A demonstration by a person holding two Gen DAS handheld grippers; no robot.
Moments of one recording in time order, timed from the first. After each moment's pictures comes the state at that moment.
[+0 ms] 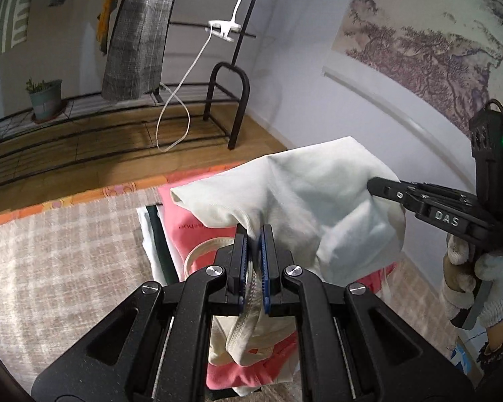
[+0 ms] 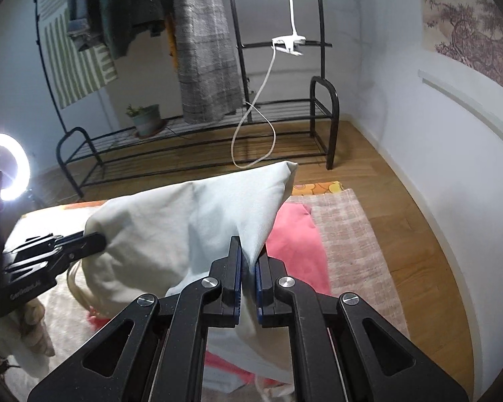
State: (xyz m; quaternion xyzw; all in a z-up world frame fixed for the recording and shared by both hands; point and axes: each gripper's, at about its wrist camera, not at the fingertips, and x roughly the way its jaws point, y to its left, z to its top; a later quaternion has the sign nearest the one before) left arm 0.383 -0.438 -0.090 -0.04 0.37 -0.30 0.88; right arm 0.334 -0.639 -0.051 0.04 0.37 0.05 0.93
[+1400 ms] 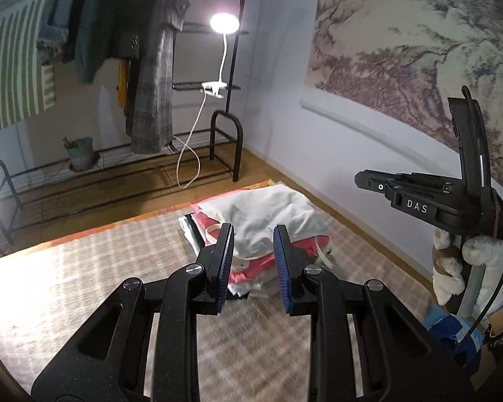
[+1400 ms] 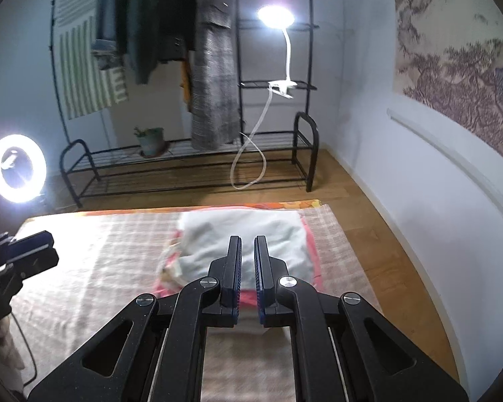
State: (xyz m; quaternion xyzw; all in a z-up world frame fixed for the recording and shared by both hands) left arm 0.195 -0.342 0.050 0.01 0.28 -0.29 0.92; right arm 0.179 -0.561 0.063 0.01 0.31 0.00 0.95
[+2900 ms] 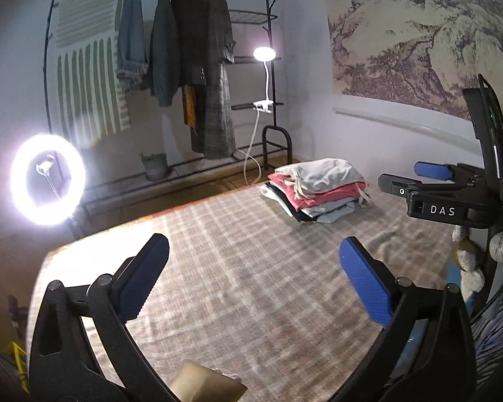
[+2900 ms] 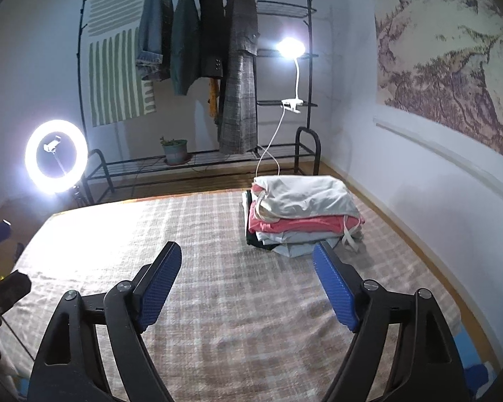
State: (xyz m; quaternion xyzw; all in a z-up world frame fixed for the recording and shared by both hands) left arm -0.003 -0.167 0.021 0.08 0.20 -0.21 0.95; right arm 0.002 -0.388 0.026 0.01 0.24 -0.05 0.97
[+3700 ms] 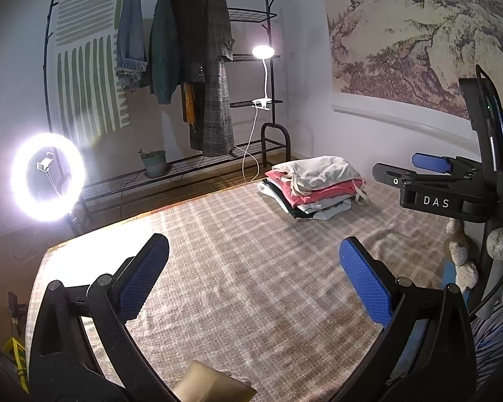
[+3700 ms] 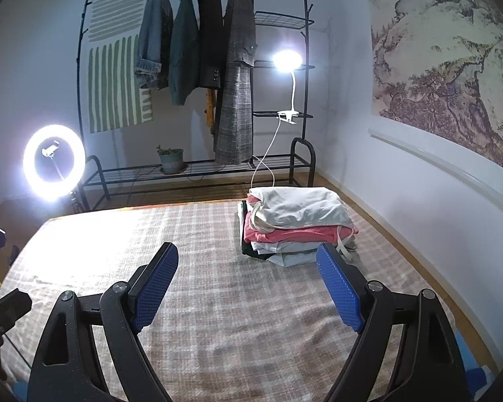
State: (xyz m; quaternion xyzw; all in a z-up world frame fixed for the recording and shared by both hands) left arm -0.008 -0.168 0.017 0.07 0.21 -0.21 0.95; right arm -0.002 -0.386 0.033 0.01 0.23 -0.06 0.97
